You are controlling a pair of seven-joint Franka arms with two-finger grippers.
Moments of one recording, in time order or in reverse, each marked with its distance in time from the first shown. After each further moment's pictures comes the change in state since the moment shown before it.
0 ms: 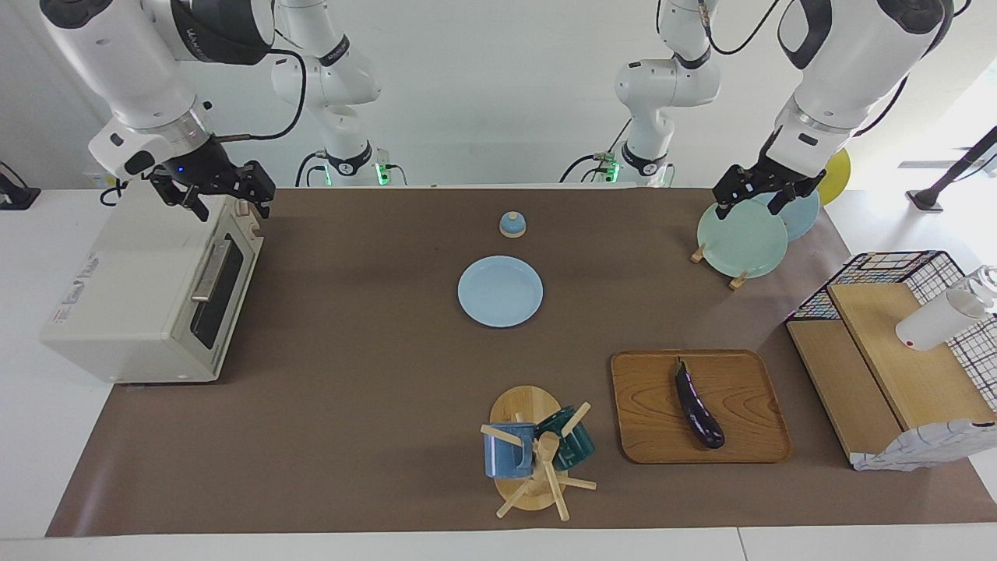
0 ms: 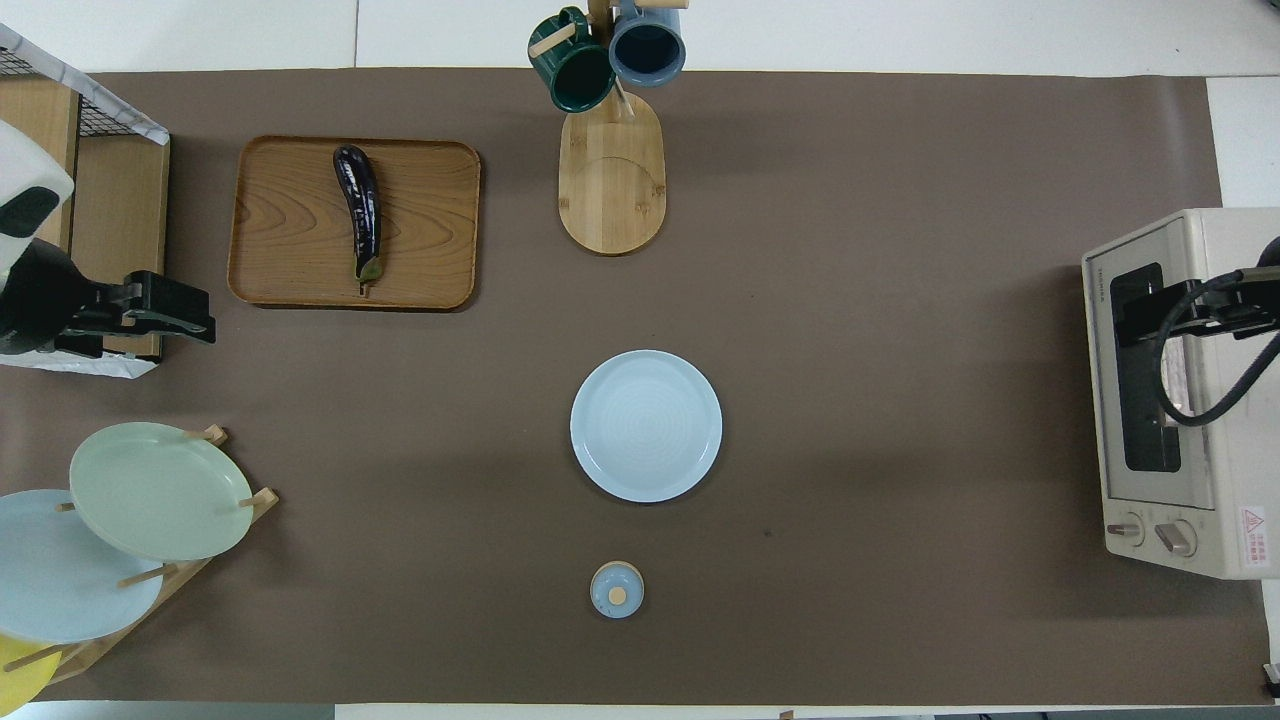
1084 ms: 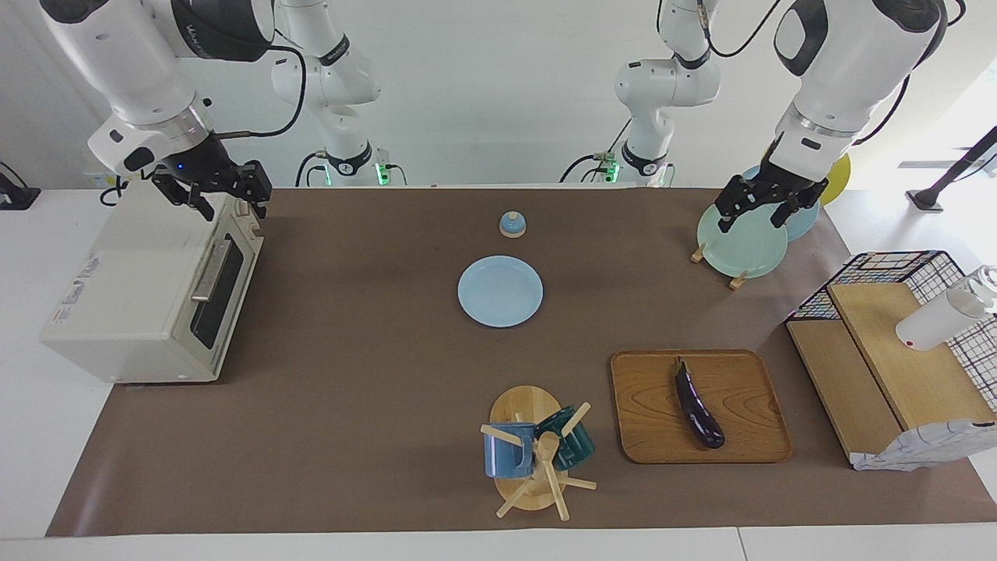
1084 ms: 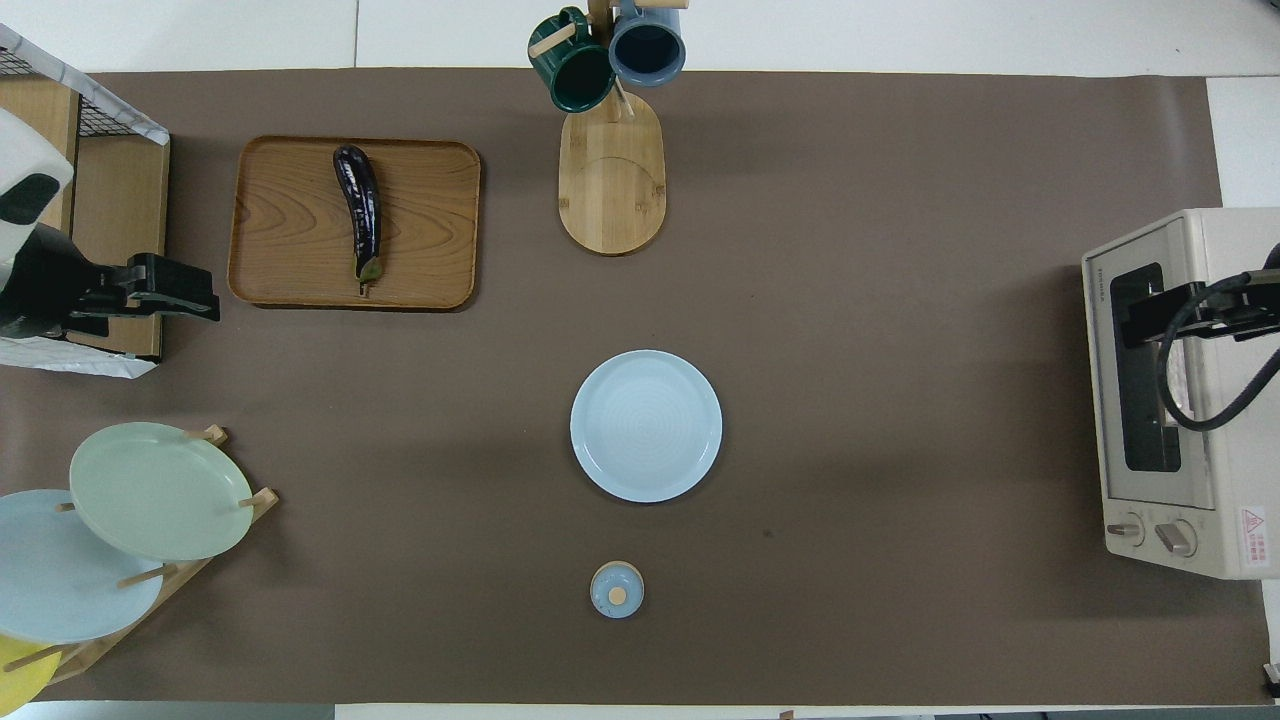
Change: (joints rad) left arm 0.000 0.025 -0.003 -0.024 -0.001 0.140 -0.012; right arm 0.001 -0.012 0.000 -0.020 0.000 0.017 -0.002
